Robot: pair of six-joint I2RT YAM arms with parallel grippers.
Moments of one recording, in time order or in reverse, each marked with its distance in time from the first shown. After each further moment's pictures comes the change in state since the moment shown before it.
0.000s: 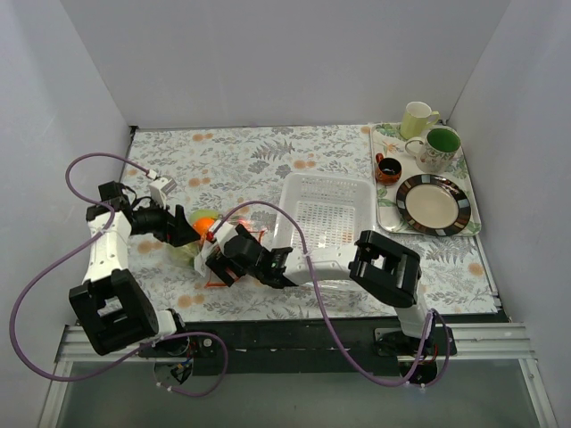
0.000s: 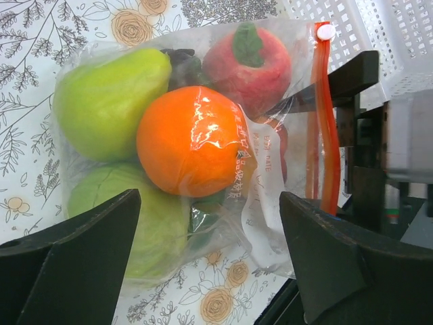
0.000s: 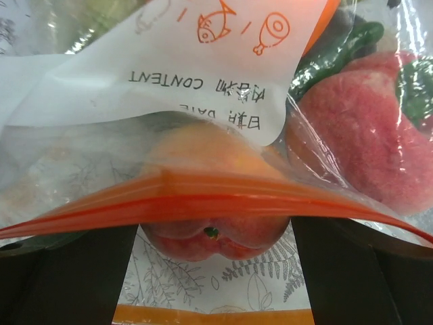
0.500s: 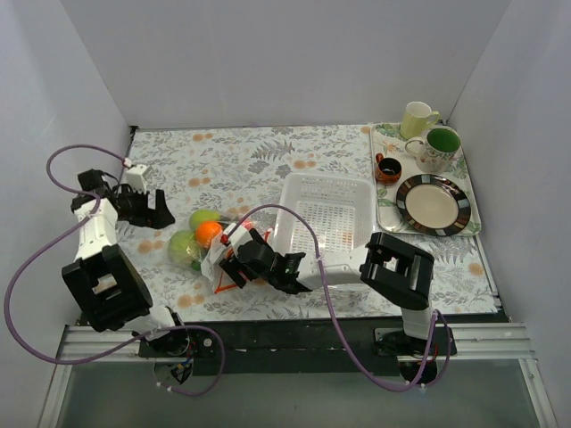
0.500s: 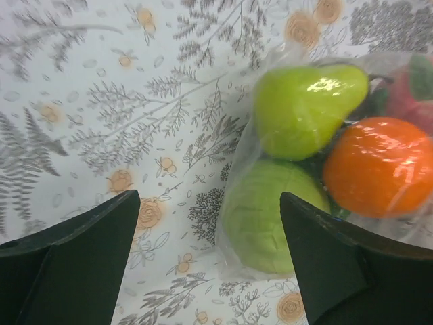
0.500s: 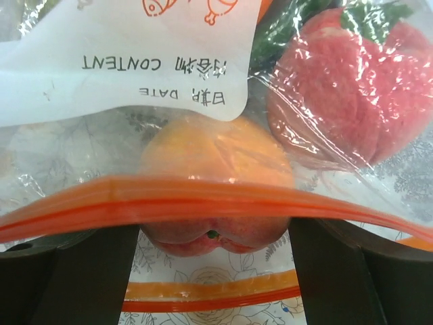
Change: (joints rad) left arm 0.100 0.132 0.152 0.163 -0.240 -0.115; right arm 0.002 -0.069 -0.160 0.092 0.047 0.021
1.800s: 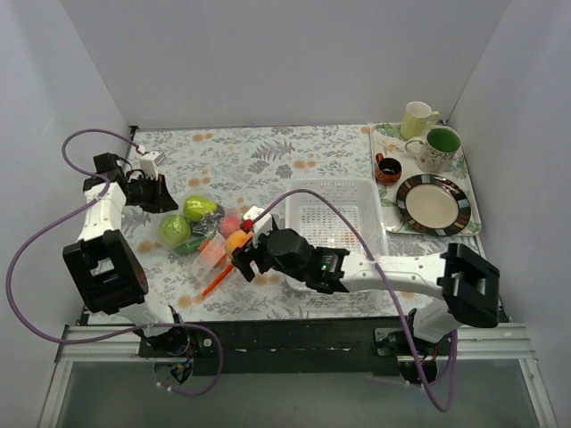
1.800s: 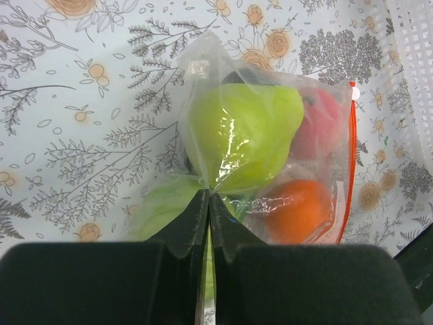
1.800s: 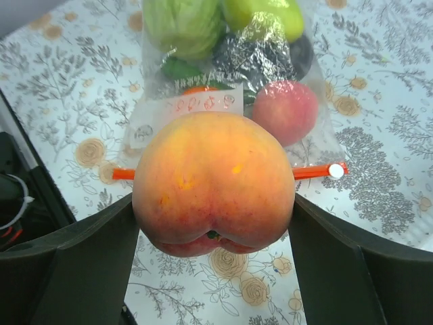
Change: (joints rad) left arm -0.119 0.149 0.116 -0.018 0.046 -0.087; right arm 0.016 -0.349 -0.093 -0.061 -0.053 0.025
